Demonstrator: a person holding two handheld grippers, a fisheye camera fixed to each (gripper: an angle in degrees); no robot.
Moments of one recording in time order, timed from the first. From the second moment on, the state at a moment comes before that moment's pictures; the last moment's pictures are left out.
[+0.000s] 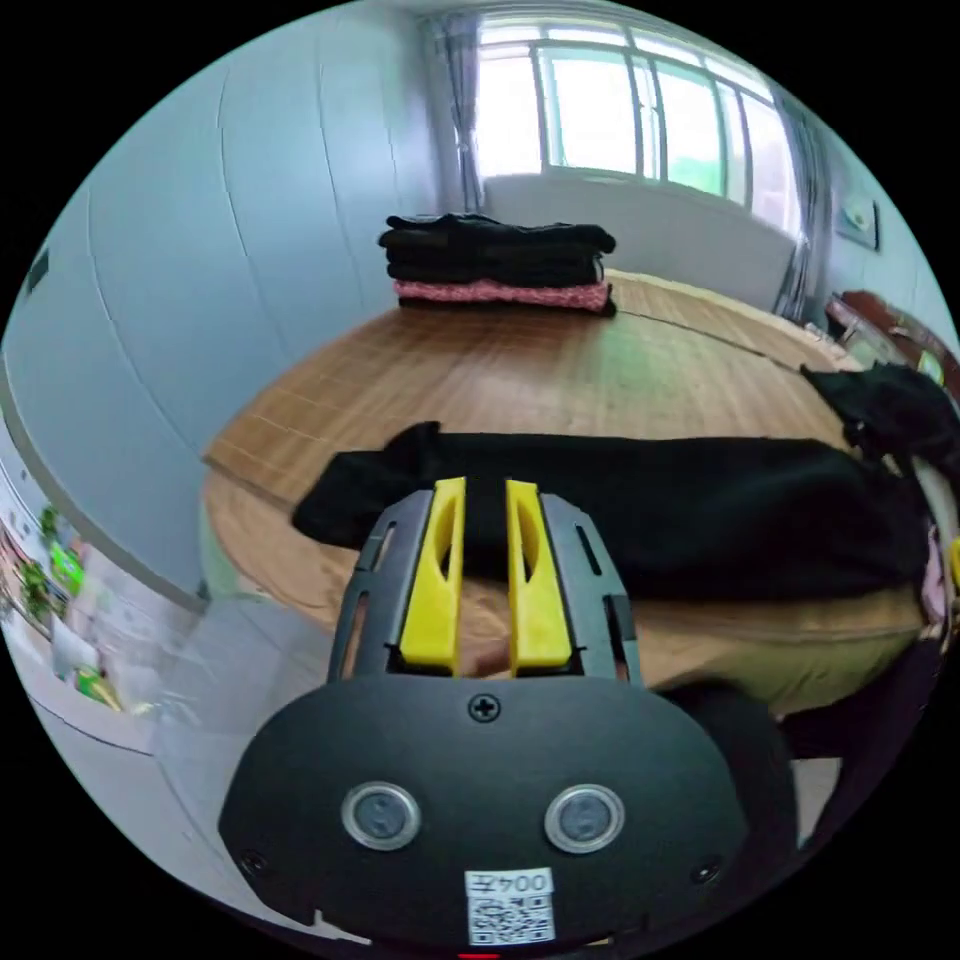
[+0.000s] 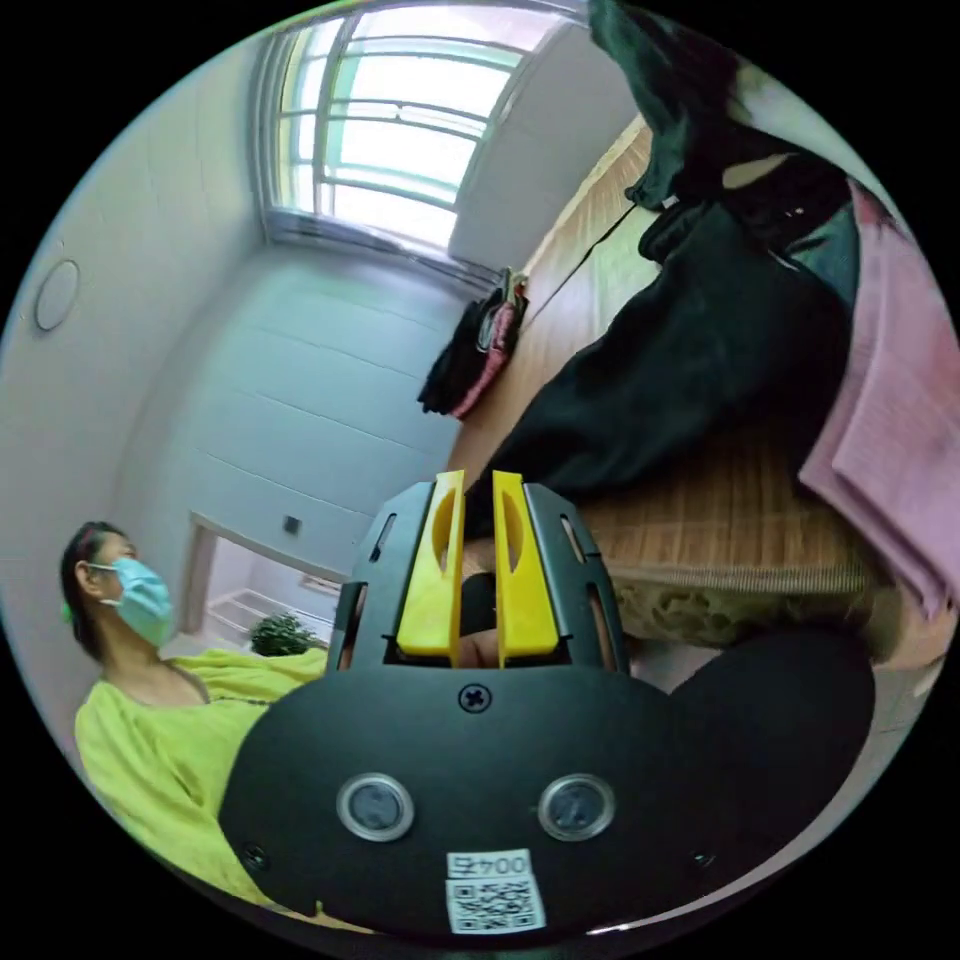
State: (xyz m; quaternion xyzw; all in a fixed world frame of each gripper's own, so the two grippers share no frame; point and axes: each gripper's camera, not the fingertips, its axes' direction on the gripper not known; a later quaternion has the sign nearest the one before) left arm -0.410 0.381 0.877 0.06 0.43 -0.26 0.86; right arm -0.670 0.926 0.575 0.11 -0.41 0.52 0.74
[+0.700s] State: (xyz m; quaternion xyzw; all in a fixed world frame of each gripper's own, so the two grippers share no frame) left arm -0.493 0.447 1.101 -0.18 0.53 -0.54 0.63; right arm -0.698 1.028 0.556 0.19 -0.41 0.60 0.66
